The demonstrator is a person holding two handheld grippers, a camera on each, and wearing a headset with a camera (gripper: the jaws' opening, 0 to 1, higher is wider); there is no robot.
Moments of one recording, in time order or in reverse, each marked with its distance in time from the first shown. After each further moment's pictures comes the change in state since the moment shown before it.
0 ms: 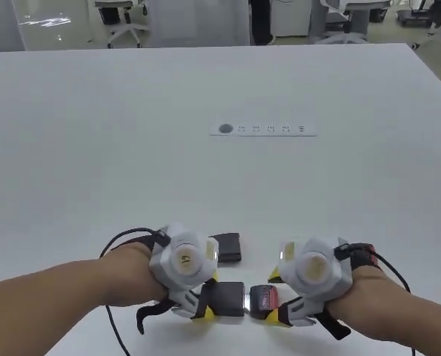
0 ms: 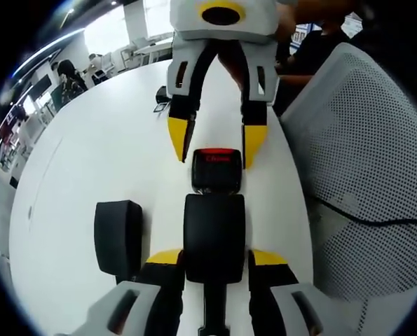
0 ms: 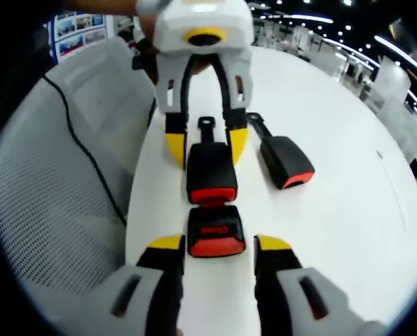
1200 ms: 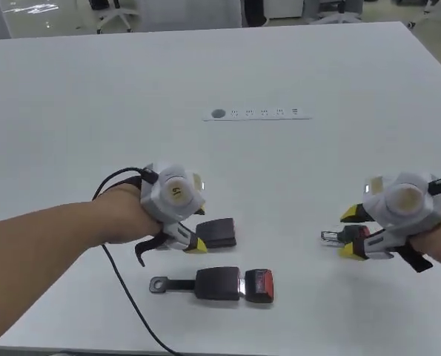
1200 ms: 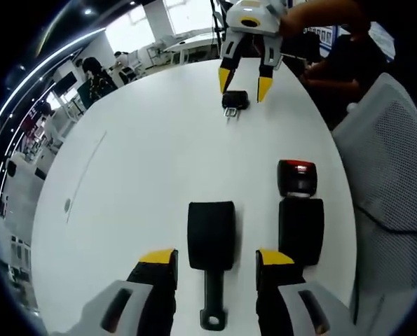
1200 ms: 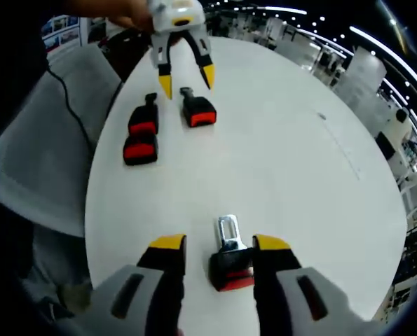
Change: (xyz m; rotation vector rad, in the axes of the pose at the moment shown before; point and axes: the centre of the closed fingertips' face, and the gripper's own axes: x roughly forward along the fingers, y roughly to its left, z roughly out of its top) left arm -0.030 0.092 0.000 -0.034 0.040 0.176; right arm -0.092 -0.095 -0.103 0.043 0.109 -0.180
